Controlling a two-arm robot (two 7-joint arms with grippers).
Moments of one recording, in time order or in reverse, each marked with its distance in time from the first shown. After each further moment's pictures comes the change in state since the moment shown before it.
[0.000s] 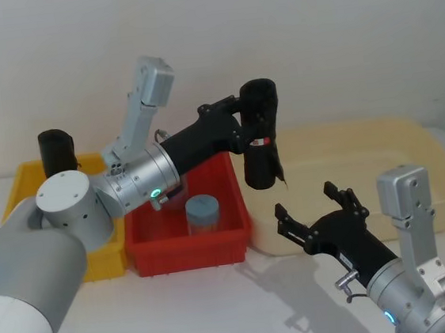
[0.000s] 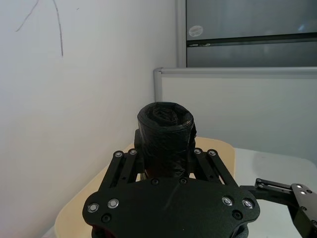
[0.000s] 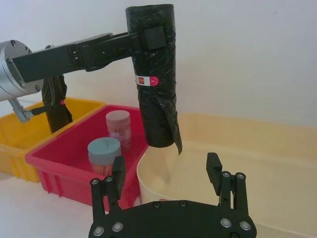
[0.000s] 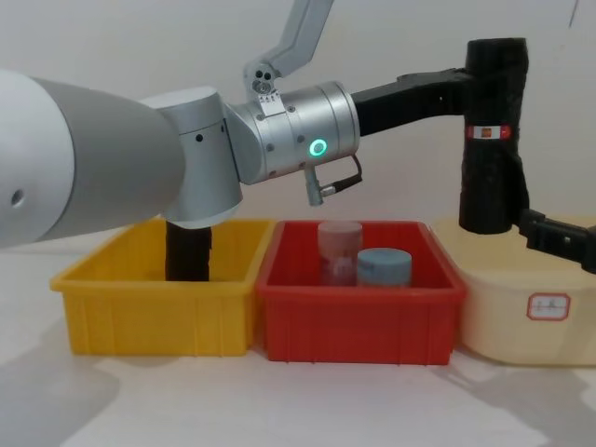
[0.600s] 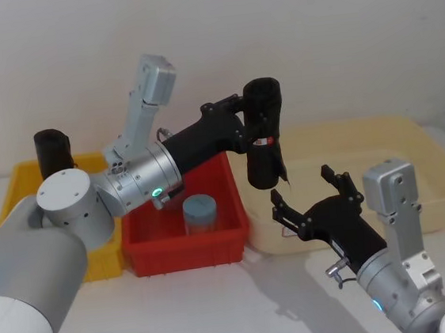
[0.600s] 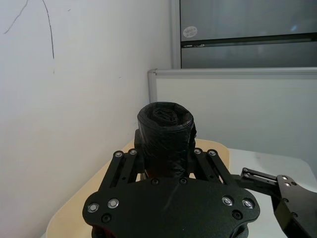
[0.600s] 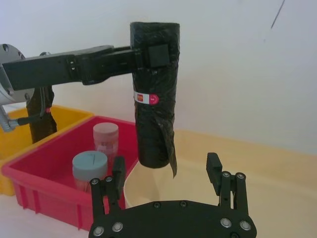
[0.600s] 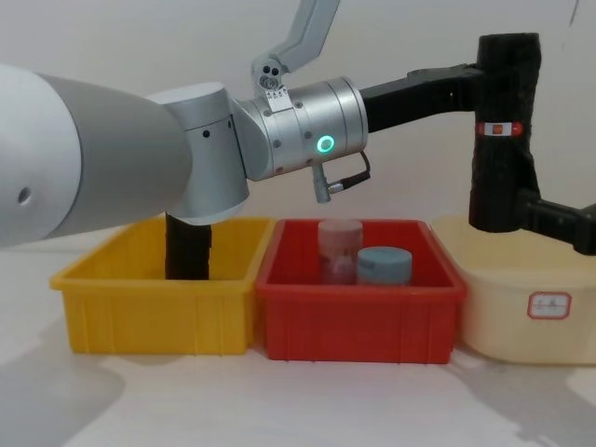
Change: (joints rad) left arm 0.002 -0.006 0.003 -0.013 0.003 0.007 -0.010; right arm 0.044 -0.024 -0.016 0.048 -0.107 -0.072 -0.041
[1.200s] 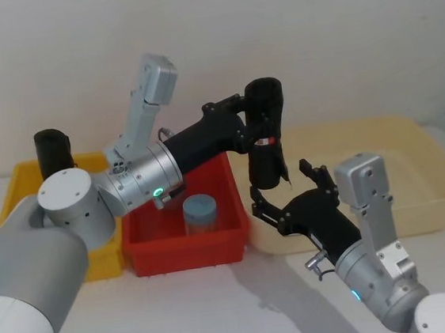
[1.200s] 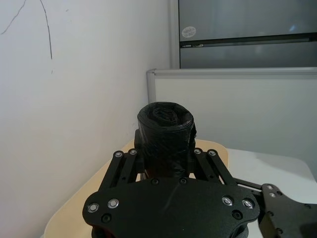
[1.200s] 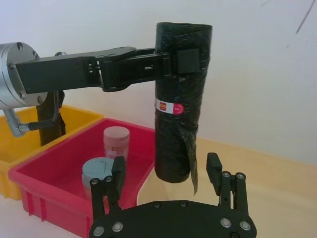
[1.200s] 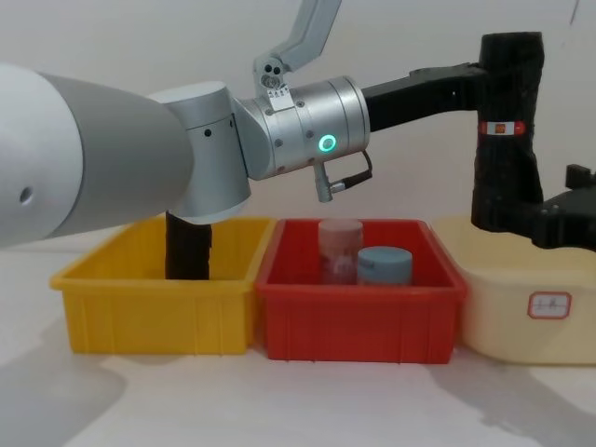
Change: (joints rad) left arm 0.001 -0.001 0.000 -0.003 0.001 0.002 -0.002; right arm 0.066 -0.029 -0.031 0.058 -0.038 0.001 0.027
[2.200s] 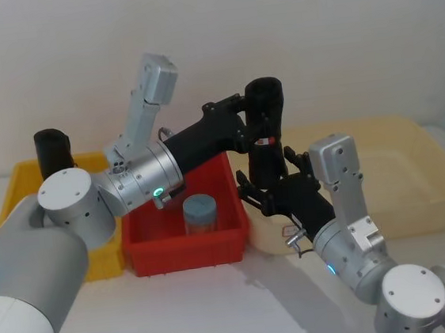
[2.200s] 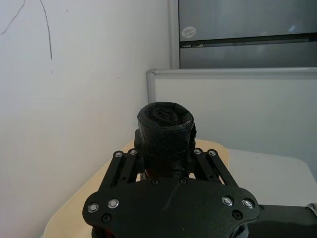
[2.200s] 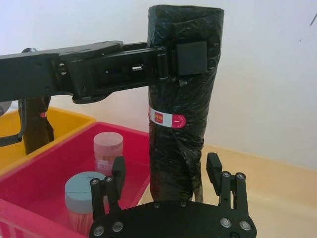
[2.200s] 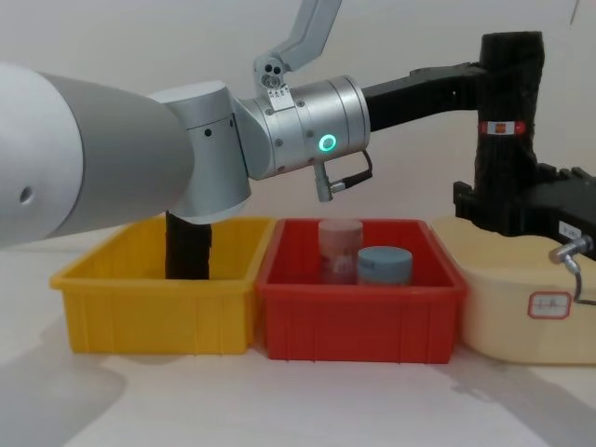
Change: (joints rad) left arm 0.000 0.000 0.000 -0.001 0.000 0.000 0.000; right arm 0.137 -0.074 -0.002 0.165 -0.031 0.002 0.022
